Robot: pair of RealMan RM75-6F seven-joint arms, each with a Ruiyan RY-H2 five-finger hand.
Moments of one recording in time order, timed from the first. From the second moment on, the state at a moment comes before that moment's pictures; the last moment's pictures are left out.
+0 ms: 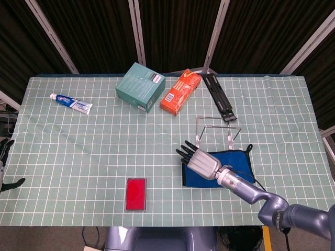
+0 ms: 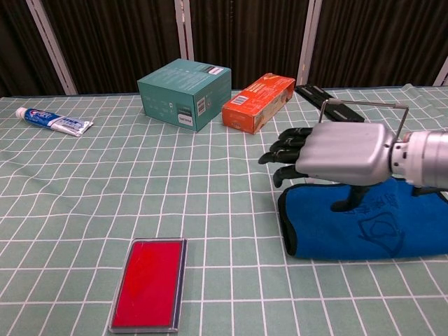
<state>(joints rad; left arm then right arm) -0.12 -1.04 -0.08 -1.71 1.27 1.37 0.15 0.81 -1.44 0.05 -1.38 -1.69 0.78 -0.45</state>
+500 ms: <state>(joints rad) -0.14 -1.05 -0.09 -1.69 1.23 1.34 0.16 0.88 -1.50 0.04 -1.30 -1.62 0.68 -0.54</state>
